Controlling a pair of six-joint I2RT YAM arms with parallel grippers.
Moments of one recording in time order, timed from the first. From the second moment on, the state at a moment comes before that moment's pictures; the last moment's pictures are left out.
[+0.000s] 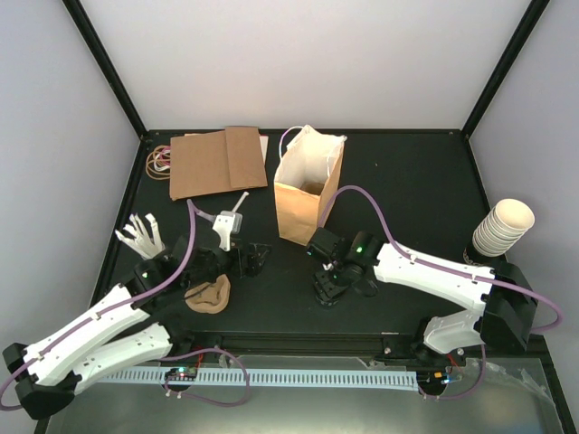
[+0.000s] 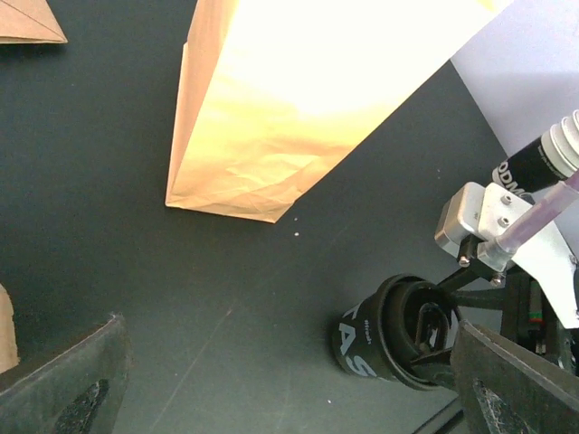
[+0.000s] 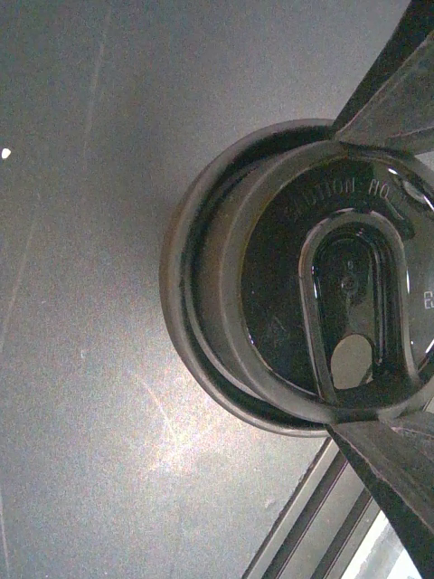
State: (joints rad) left arm -0.86 0.71 0.78 -0.62 -0.08 -0.65; right arm 1.05 1.37 1.03 -1.00 0.05 0.47
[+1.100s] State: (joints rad) left arm -0.78 1.01 1.35 -0.78 -0.17 -0.43; right arm 1.01 1.25 1.11 -1.16 0.16 0.50
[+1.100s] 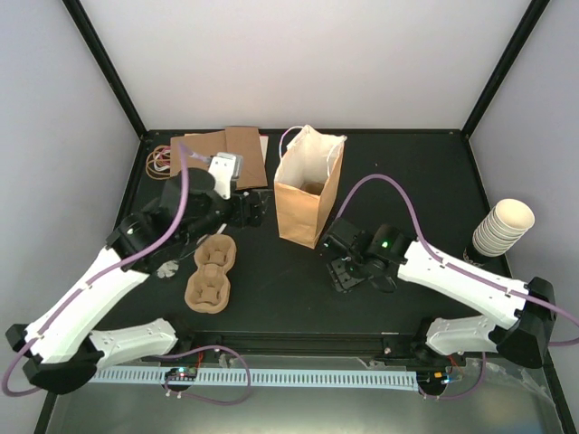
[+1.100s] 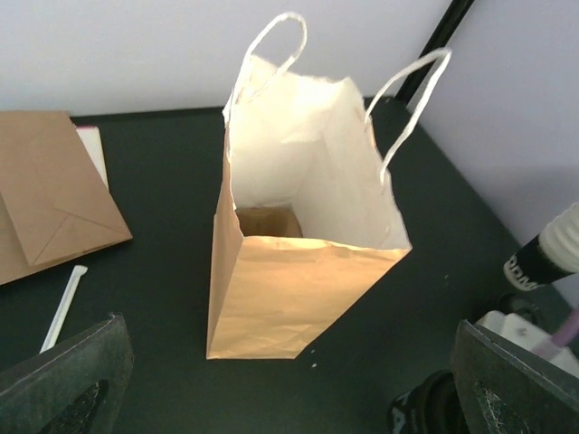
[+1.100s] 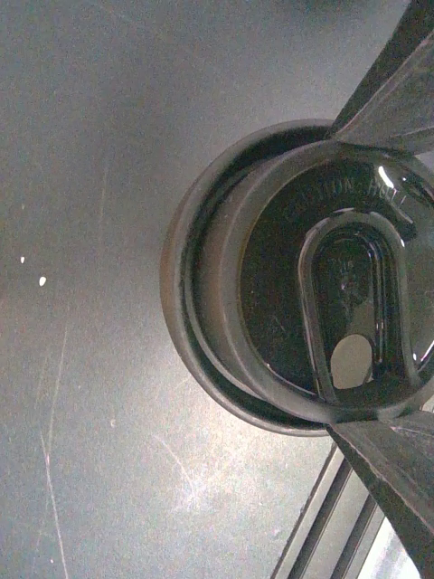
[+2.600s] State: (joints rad) left arm -0.62 1.85 2.08 -1.18 -0.10 -0.29; right arm 0.93 1.14 1.04 -1.16 0.18 0.49
